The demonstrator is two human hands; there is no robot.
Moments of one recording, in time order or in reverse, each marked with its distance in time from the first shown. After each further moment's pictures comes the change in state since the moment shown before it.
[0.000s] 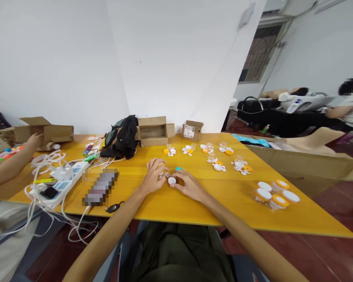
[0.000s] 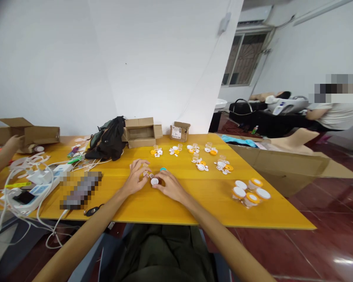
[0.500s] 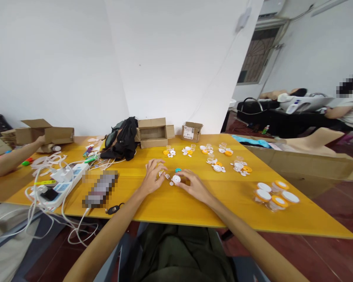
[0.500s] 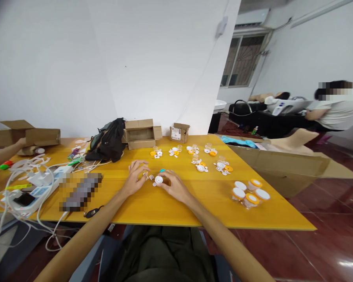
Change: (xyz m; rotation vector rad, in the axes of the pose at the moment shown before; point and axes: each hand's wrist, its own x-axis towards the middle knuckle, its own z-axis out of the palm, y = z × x) left_hand 0.001 -0.002 -0.001 -0.050 0.016 -0.058; right_hand -0.005 0.008 -0.009 0.185 0.105 0.043
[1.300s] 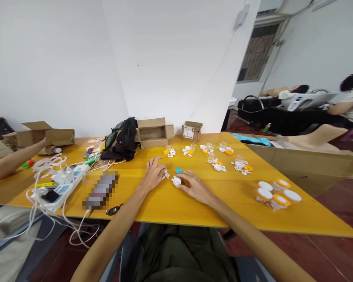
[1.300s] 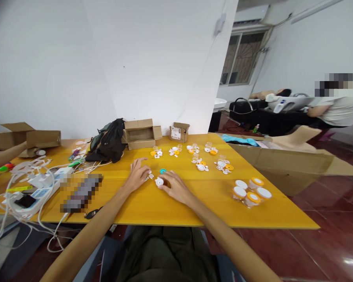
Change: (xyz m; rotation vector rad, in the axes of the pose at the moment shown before) left_hand 0.013 -0.013 0.008 0.131 -0.034 0.033; right_hand -0.006 0.001 -0.004 -0.168 -0.055 -0.036
